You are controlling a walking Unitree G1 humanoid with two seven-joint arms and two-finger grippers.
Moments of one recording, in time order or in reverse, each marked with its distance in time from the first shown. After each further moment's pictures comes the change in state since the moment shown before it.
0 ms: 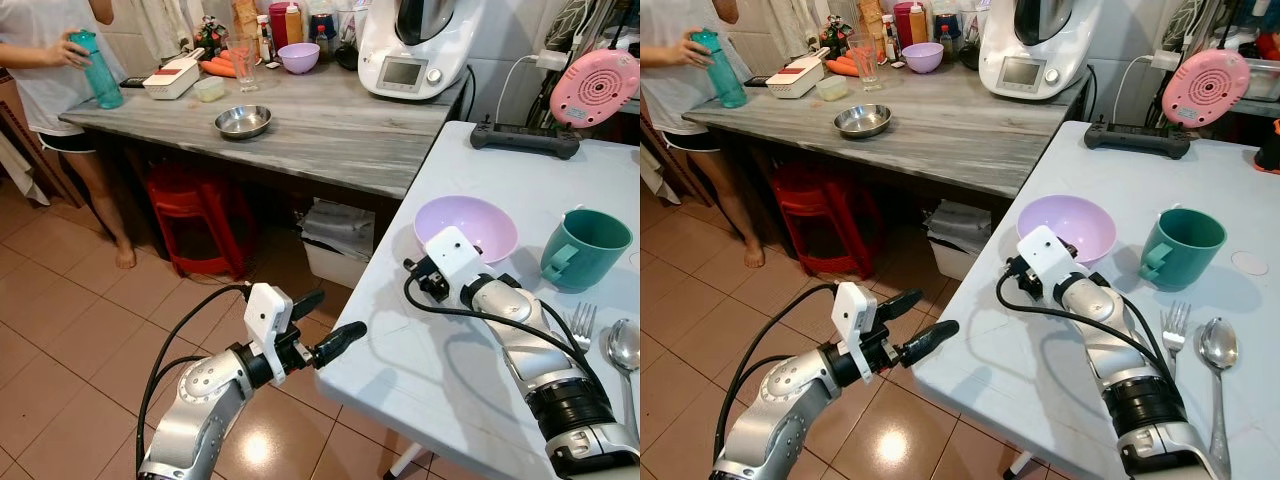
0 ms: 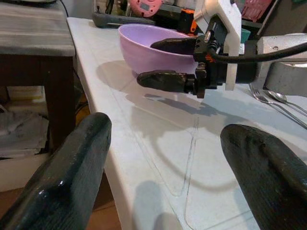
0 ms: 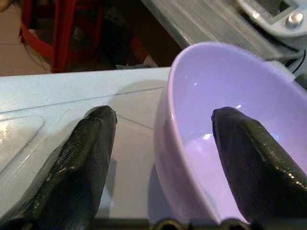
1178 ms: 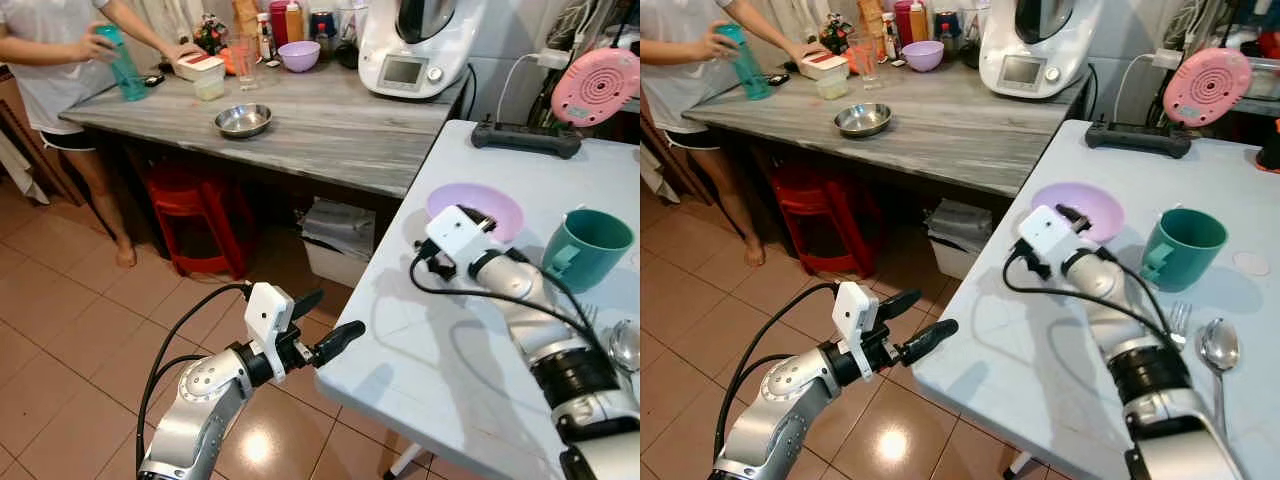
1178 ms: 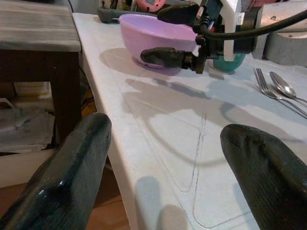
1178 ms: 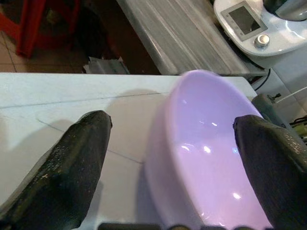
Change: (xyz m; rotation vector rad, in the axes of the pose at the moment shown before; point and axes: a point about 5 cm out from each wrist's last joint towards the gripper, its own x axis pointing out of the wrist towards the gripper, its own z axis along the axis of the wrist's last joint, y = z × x) left arm 0.000 0.001 -0.001 0.013 0.020 0.018; right arm 0.011 -0.029 0.013 -0.178 0.053 -0.085
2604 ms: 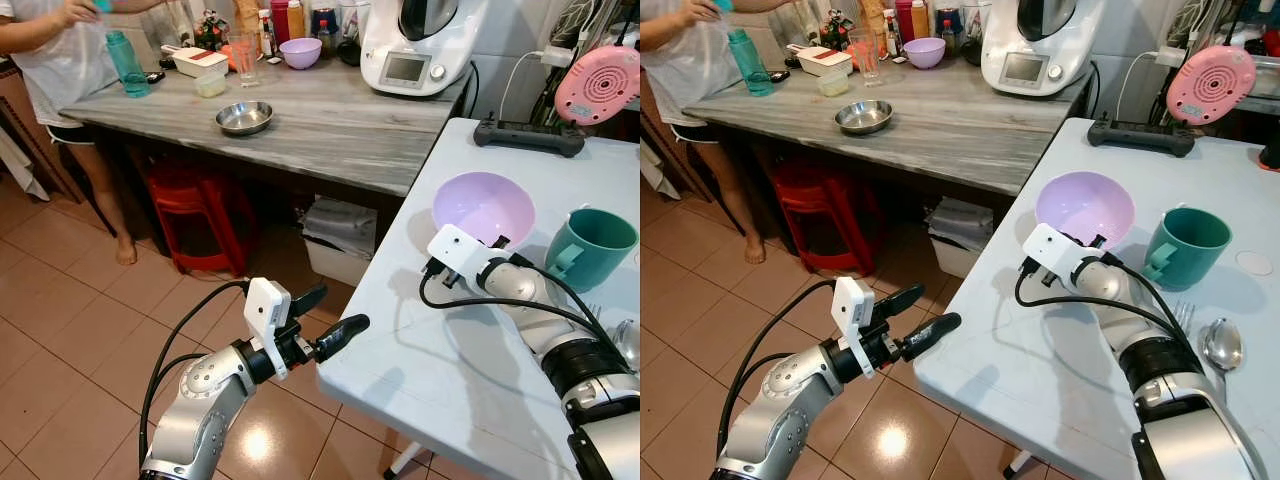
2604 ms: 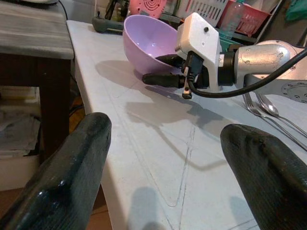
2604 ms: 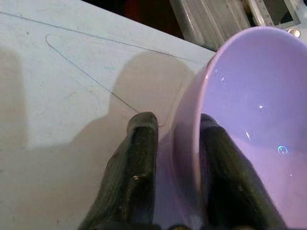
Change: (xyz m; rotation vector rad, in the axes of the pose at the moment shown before) left arm 0.003 -0.002 0.006 -0.068 -0.055 -0.030; right arm 0.003 0.002 -0.025 -0.154 0.068 0.079
